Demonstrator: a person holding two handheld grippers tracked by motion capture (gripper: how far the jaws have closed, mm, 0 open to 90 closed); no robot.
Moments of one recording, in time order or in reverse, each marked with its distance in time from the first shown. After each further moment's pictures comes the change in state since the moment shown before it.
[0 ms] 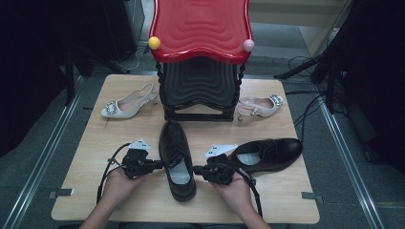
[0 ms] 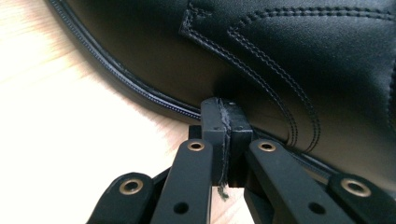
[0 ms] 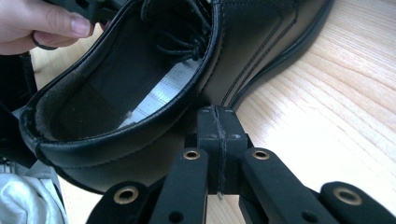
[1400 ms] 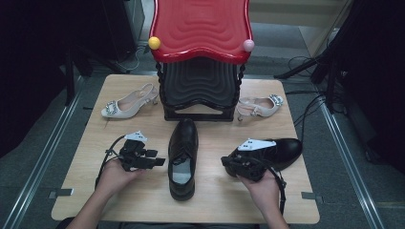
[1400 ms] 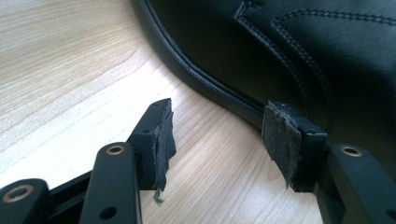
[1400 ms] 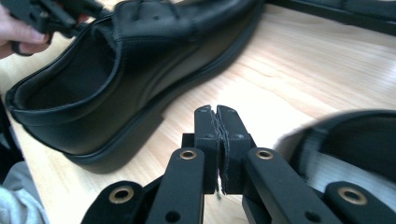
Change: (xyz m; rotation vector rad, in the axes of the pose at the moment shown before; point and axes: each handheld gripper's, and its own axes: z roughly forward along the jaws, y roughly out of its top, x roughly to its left) left arm 0.025 0.012 -0.006 0.012 -0.032 0.009; right arm -0.038 -0.016 -0.074 -0.093 -0.140 0.097
